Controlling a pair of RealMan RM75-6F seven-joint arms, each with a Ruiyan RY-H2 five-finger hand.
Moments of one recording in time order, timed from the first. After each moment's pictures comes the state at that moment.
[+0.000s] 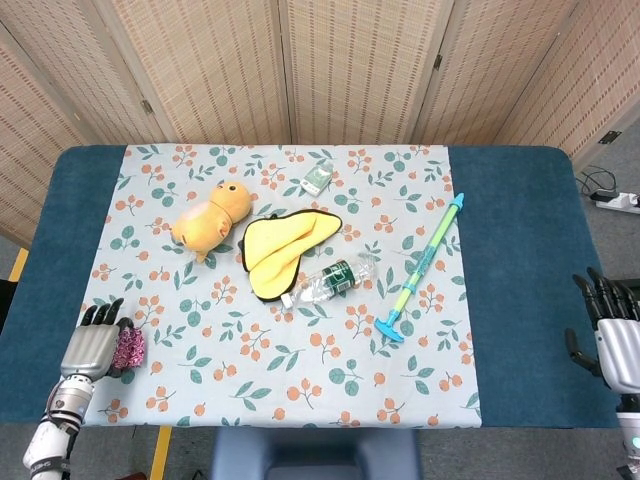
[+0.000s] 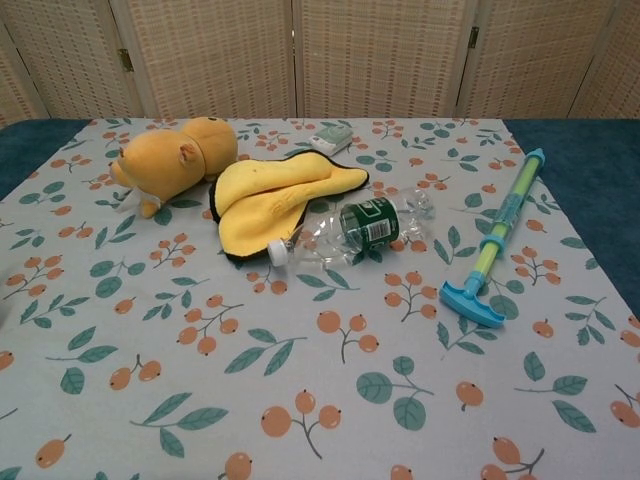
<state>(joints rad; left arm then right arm) -0.41 -1.24 0.03 -1.68 0.97 1.15 0.52 0.06 -1.05 0.08 -1.65 -1.44 1.46 0.02</state>
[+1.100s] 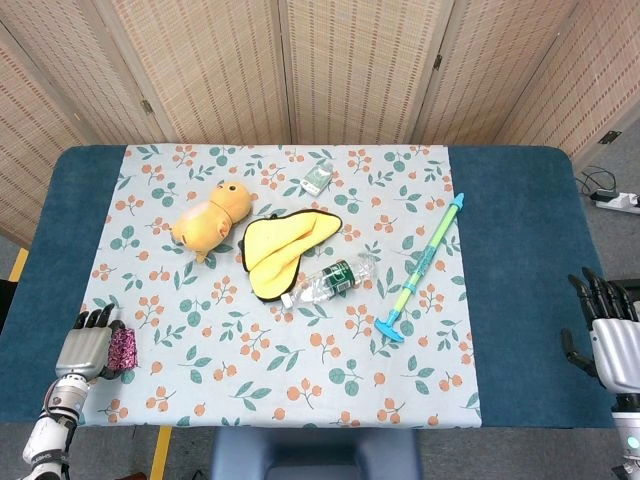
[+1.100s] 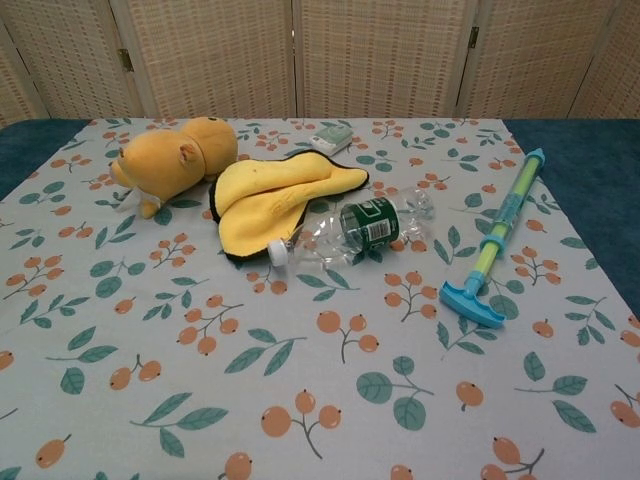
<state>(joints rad) -0.40 -1.29 0.01 -1.56 0.93 1.07 0.49 0.06 -1.04 0.08 -1.67 -1.44 1.45 -0.01</state>
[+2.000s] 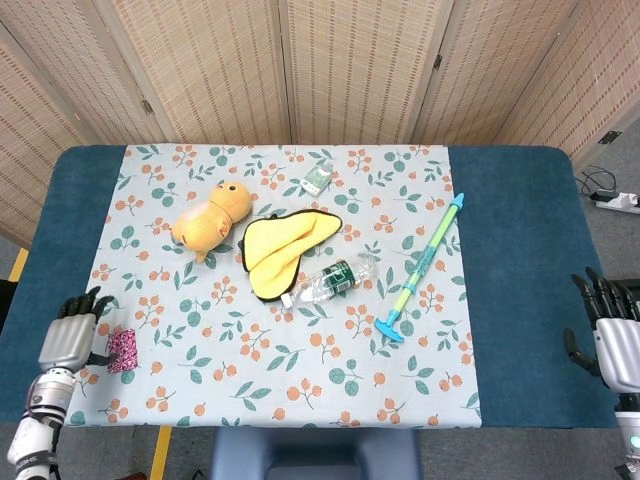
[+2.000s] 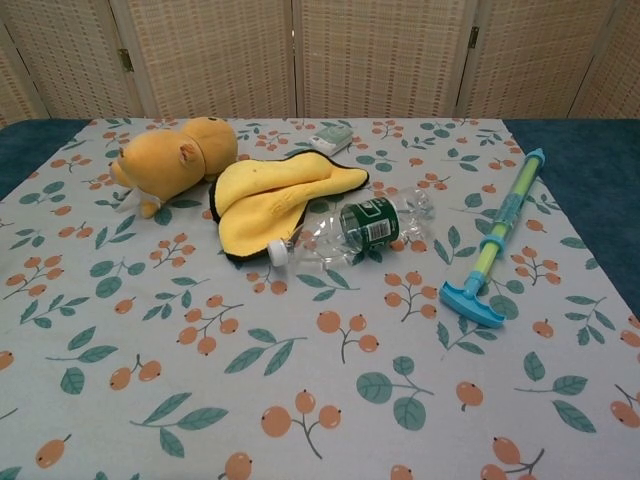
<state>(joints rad) -0.36 -1.20 -0.06 -1.67 1.01 1.18 0.31 0.06 -1.04 0.08 -1.66 -1.43 1.45 0.03</state>
